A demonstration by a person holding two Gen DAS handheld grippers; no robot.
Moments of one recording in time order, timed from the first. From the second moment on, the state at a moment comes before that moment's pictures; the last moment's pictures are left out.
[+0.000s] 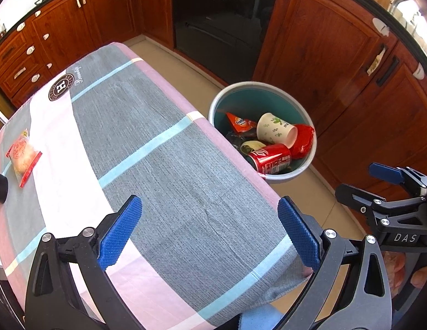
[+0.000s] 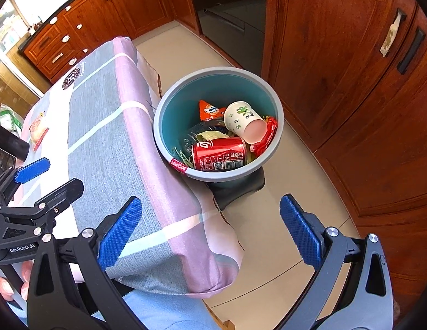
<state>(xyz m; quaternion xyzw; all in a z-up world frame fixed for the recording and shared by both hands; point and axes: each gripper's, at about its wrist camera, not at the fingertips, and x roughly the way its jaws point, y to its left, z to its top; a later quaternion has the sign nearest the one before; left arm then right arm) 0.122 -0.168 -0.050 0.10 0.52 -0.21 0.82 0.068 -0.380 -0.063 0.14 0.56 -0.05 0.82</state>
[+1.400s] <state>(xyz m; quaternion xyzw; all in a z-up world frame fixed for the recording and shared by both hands) 0.121 -0.141 -0.047 0.09 0.52 -0.18 0.83 0.078 -0.363 -0.070 0.12 0.57 -0.05 0.81</state>
